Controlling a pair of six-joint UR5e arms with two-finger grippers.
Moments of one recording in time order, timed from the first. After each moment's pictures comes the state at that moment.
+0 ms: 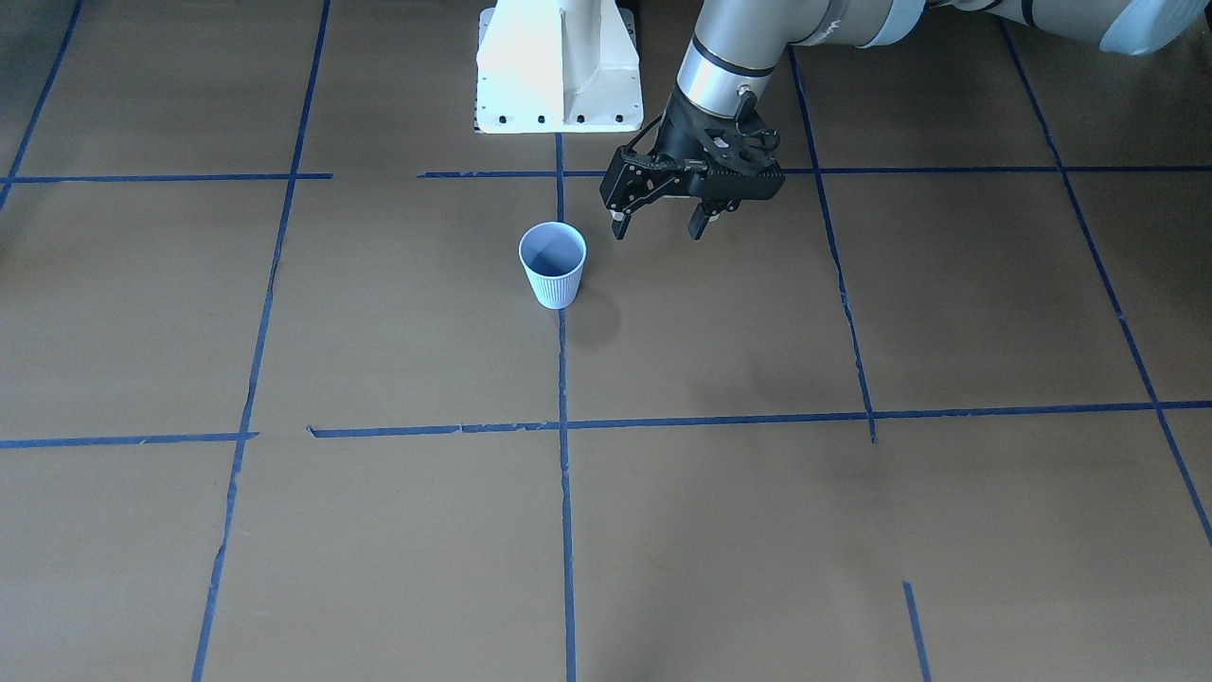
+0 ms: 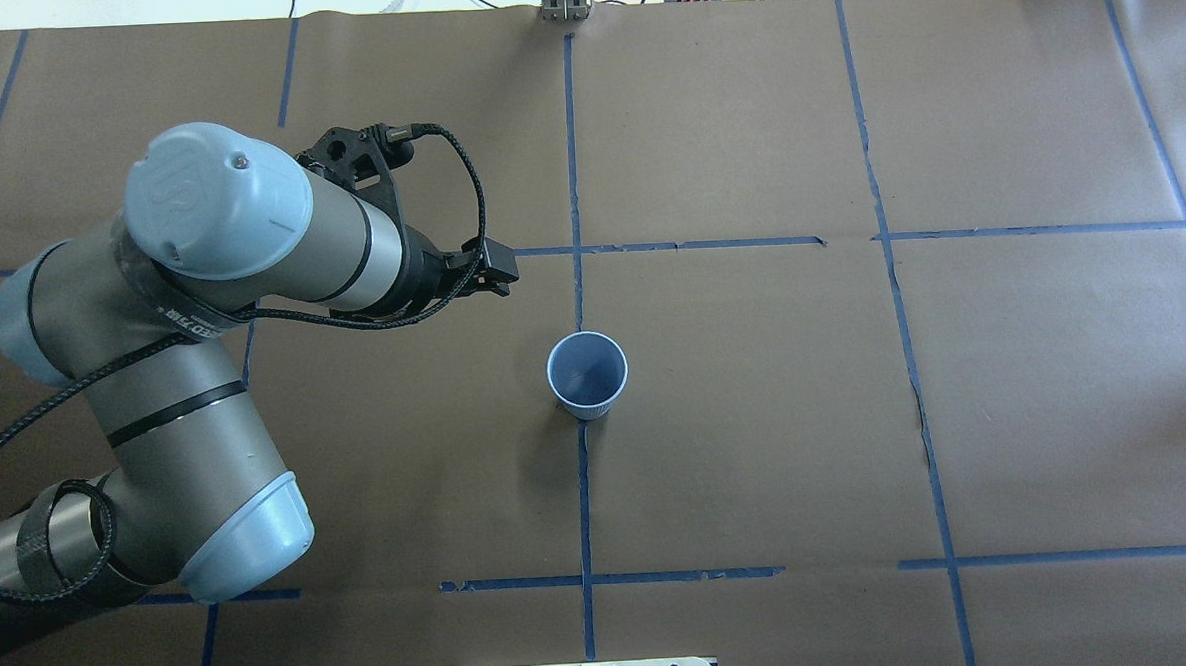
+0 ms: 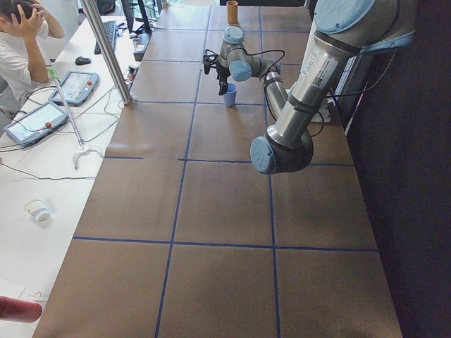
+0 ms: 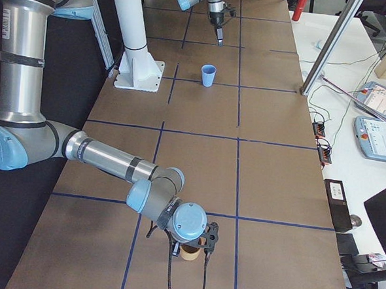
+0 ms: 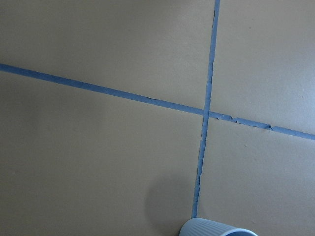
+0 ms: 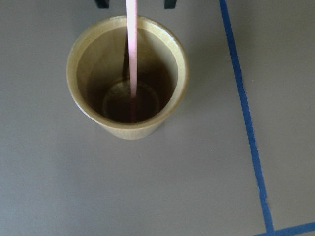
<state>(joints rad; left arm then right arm) -0.60 -2.15 -1.94 -1.65 -1.85 -1.42 1.73 -1.68 1.45 -1.72 2.41 -0.24</state>
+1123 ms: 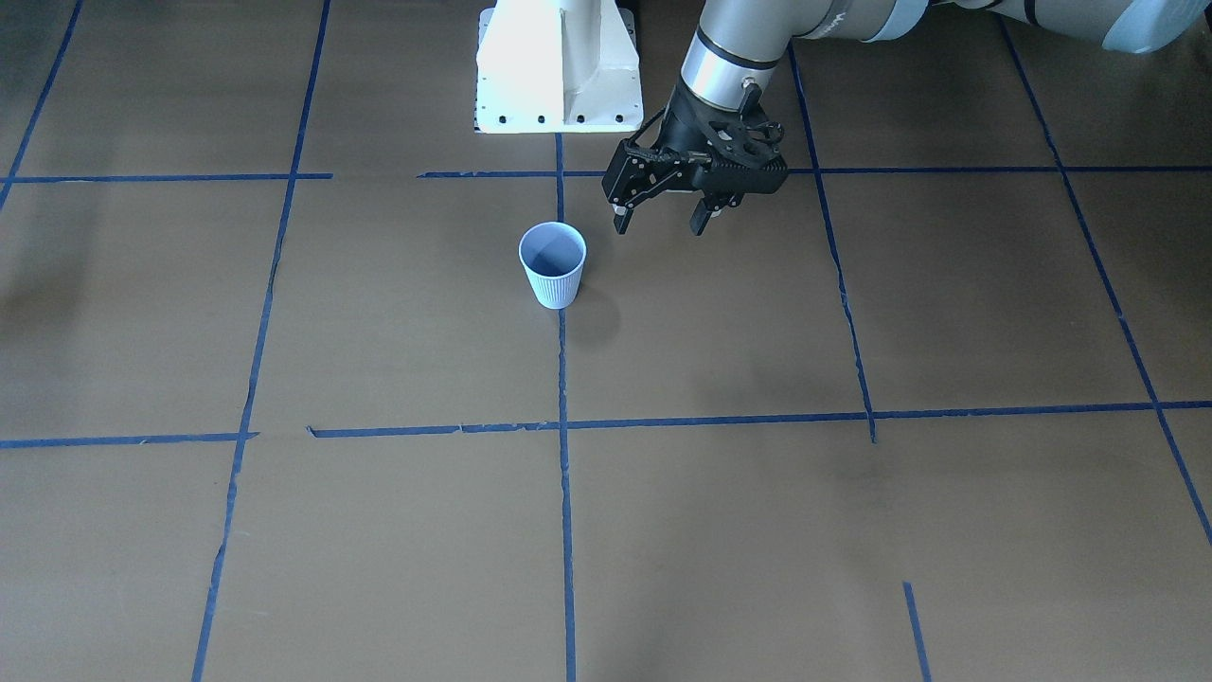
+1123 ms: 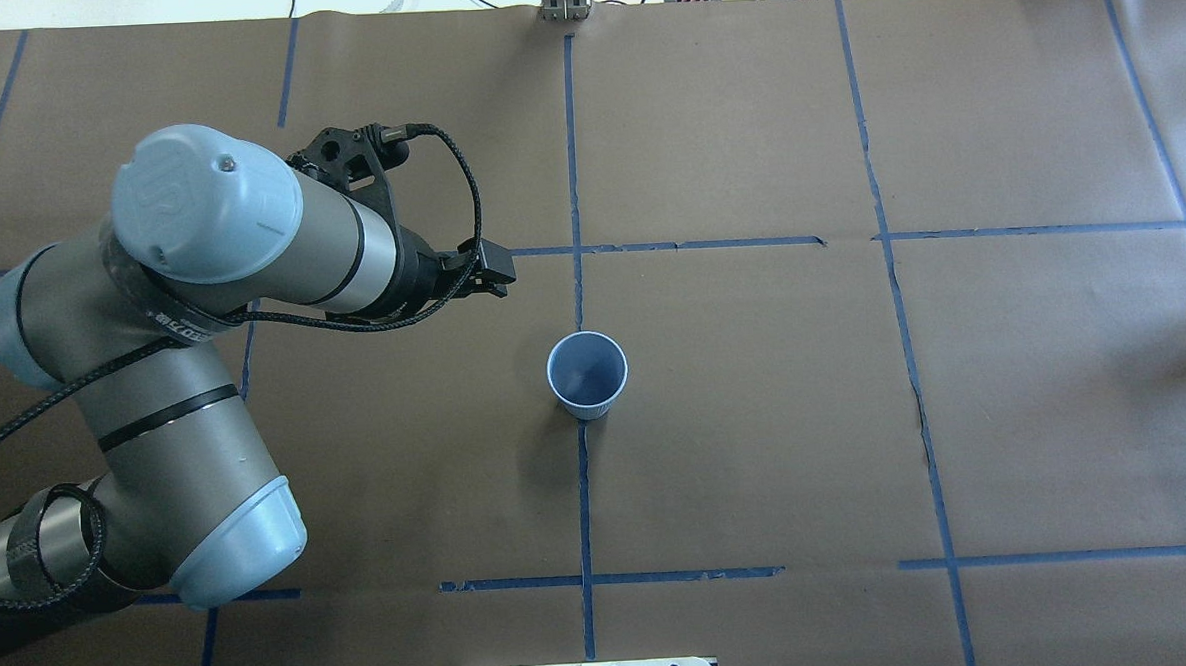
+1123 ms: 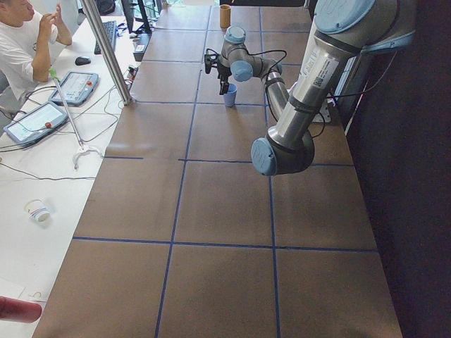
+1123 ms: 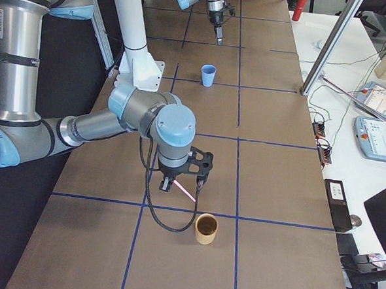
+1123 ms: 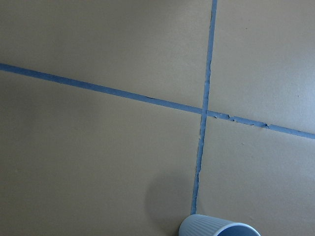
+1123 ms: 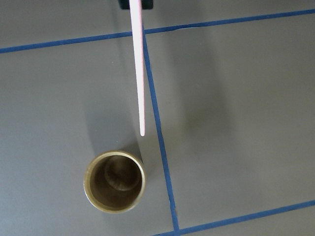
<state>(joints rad) -0.60 -2.15 -1.95 -1.65 -1.85 -1.42 1.84 -1.63 2.08 -2.43 2.35 -0.31</state>
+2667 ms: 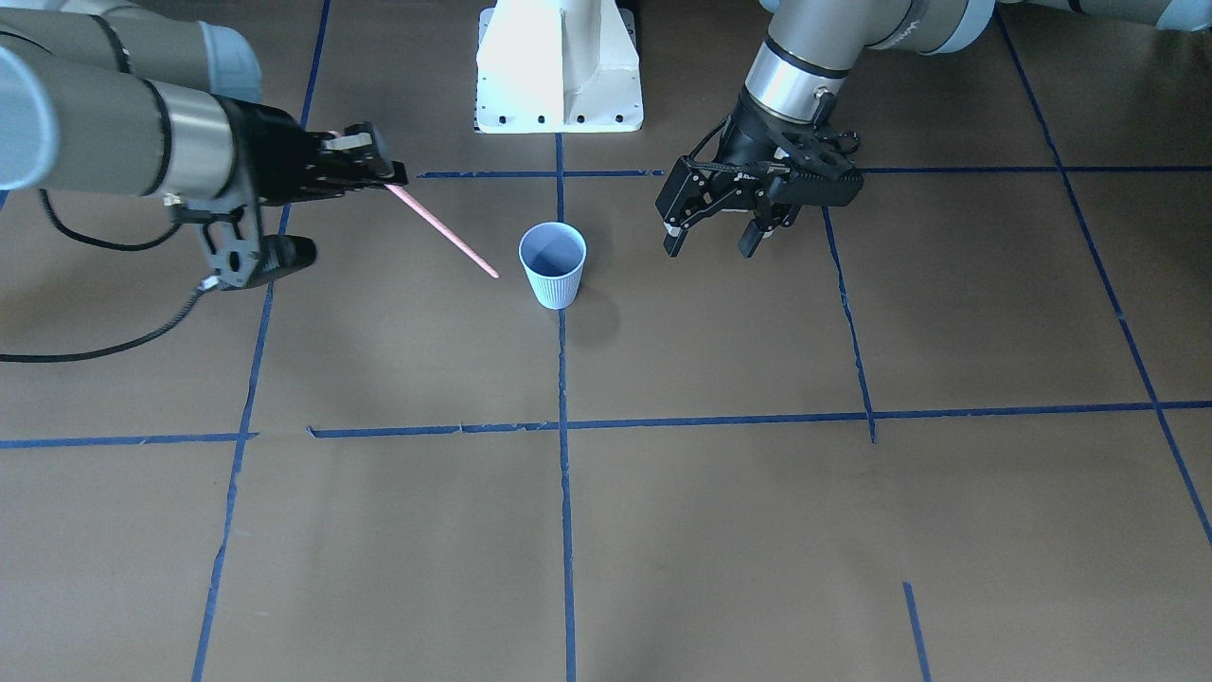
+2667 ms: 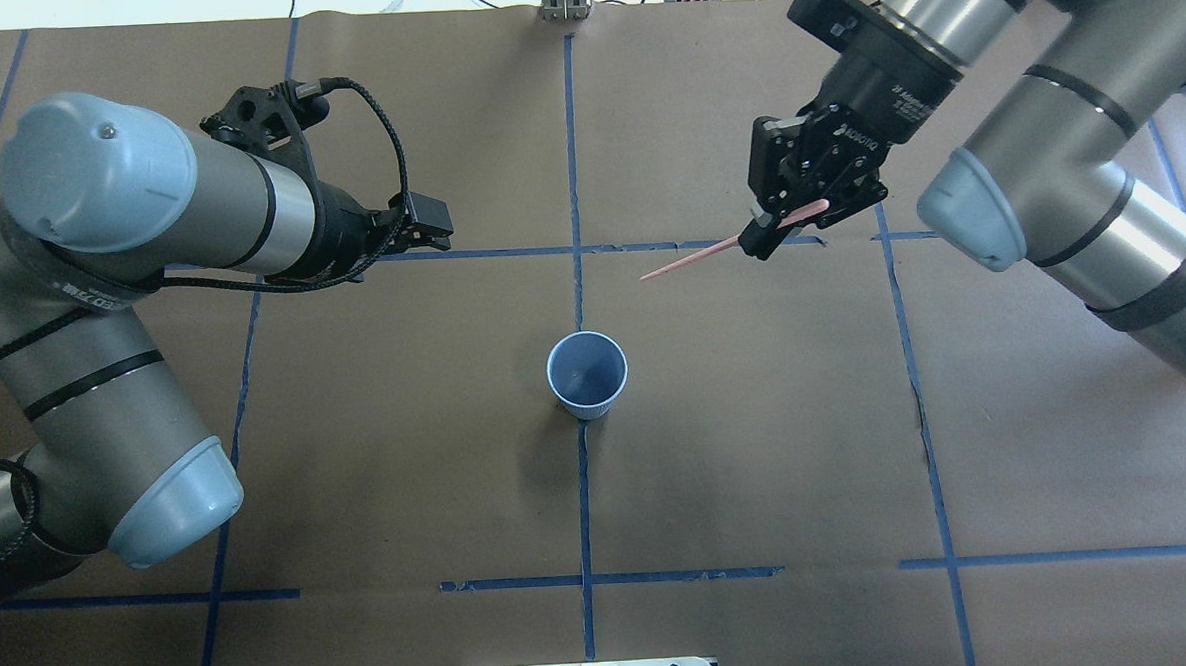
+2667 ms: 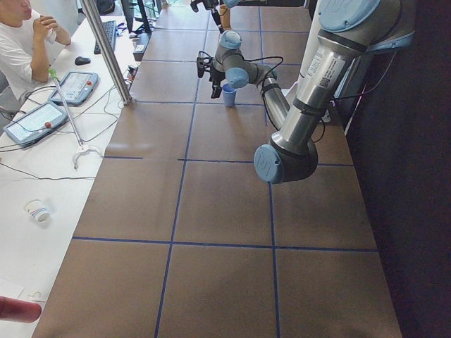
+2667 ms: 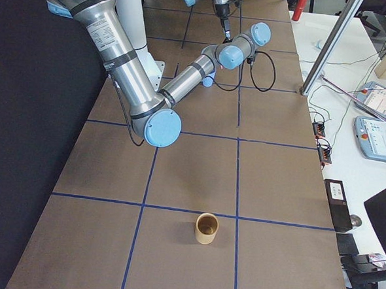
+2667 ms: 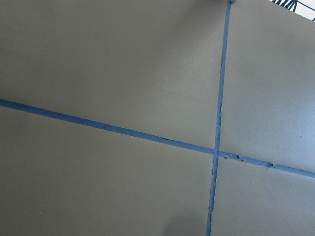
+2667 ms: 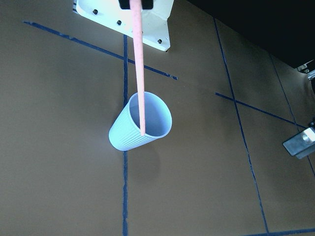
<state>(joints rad) -0.68 -2.06 -1.97 -1.76 -1.85 -1.42 0.96 -0.98 1.73 -1.56 2.92 0.91</state>
